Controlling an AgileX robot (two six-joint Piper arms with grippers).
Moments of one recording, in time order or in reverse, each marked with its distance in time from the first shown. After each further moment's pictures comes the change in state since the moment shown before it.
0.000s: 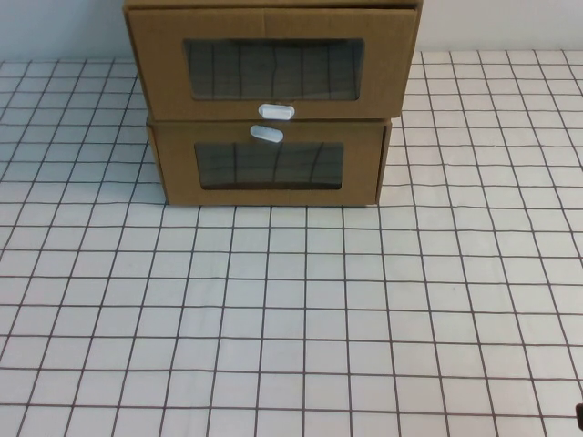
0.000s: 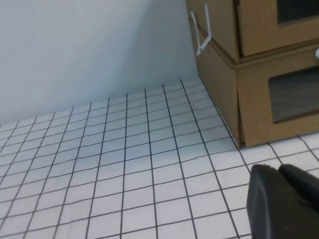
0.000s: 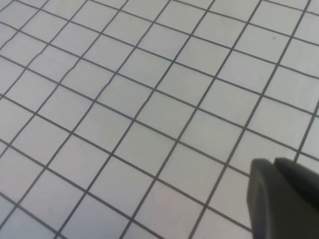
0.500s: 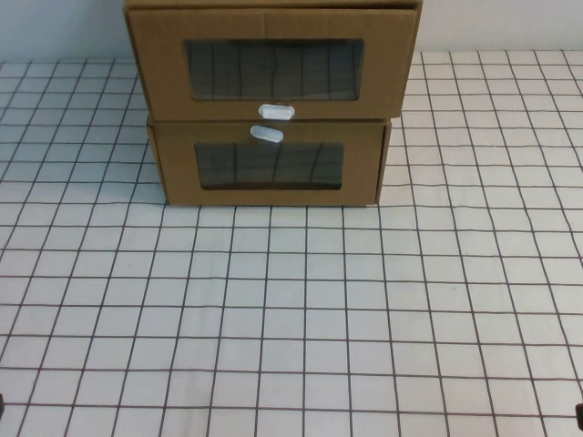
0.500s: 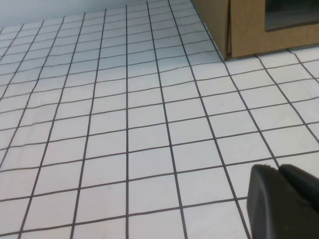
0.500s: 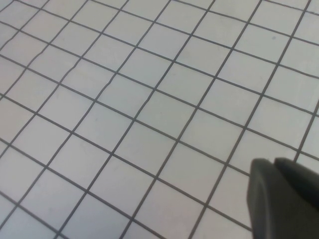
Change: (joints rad) right arm 0.000 0.000 0.000 0.000 0.000 0.000; left arm 0.002 -0.149 0.239 0.038 0.073 -0.109
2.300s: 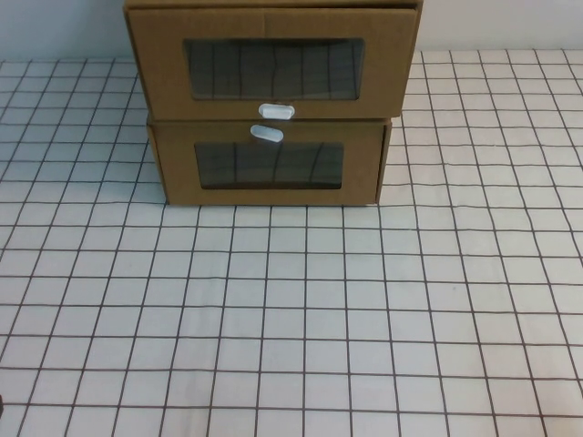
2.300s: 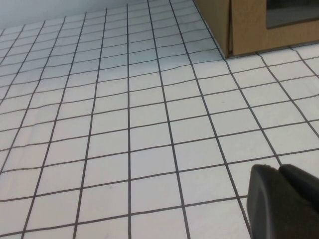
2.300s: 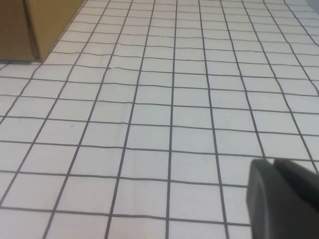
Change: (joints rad) right arm -0.318 -0.488 0.297 -0.327 -0.240 0.283; left arm 0.000 -0.003 0.000 0.012 0.007 0.000
